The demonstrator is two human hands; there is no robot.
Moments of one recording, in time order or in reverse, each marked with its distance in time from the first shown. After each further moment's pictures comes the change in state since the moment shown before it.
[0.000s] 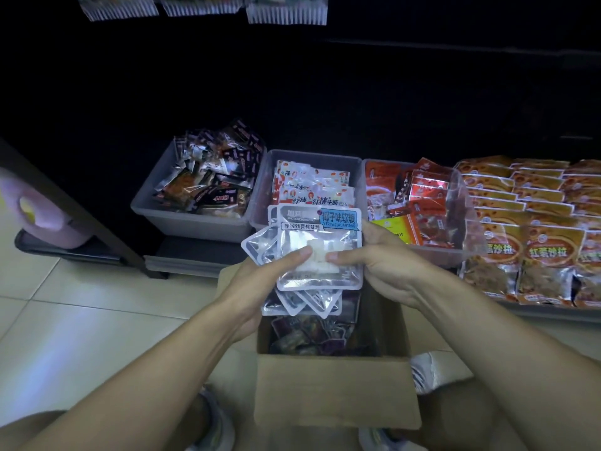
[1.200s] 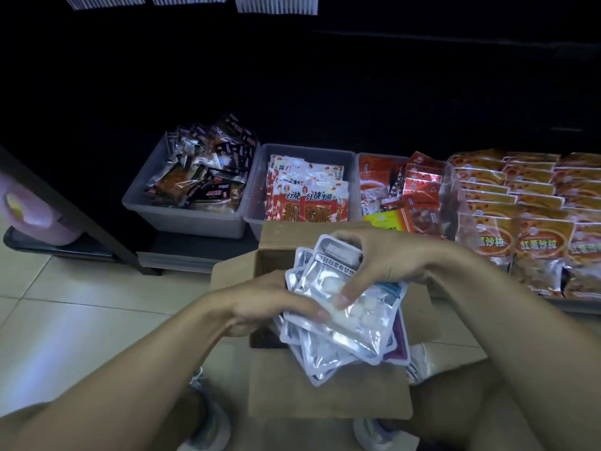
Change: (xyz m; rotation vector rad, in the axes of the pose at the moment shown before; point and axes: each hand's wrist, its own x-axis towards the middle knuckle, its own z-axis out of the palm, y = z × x) left_hand 0.001 -0.002 0.001 0.407 -0.510 -0.175; right_hand -0.018 -0.042 -0.014 -0.758 -0.351 0.211
